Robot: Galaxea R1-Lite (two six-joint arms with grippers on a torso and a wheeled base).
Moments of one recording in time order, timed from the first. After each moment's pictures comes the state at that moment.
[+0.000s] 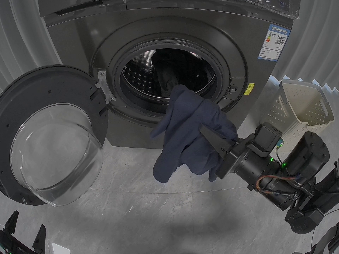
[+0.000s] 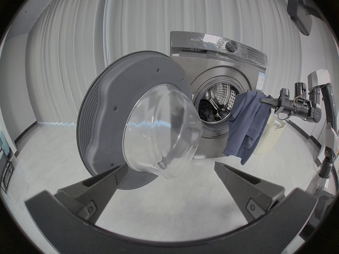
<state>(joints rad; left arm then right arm) 0.00 0.02 -0.02 0.00 0.00 0.00 0.82 1.78 -0.49 -1.54 -0.07 0.22</state>
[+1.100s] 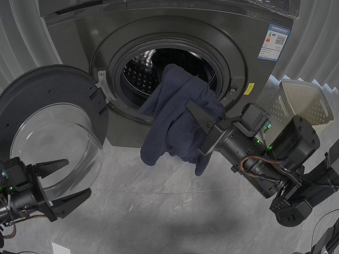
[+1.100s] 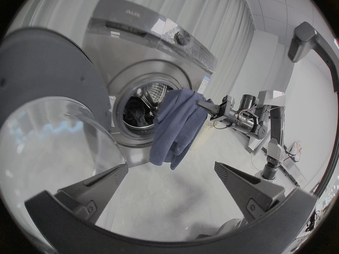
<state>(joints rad) -0.23 1.00 -0.24 -0.65 -0.49 0.02 0.83 1.86 -0.69 -1.54 -0.10 0.26</state>
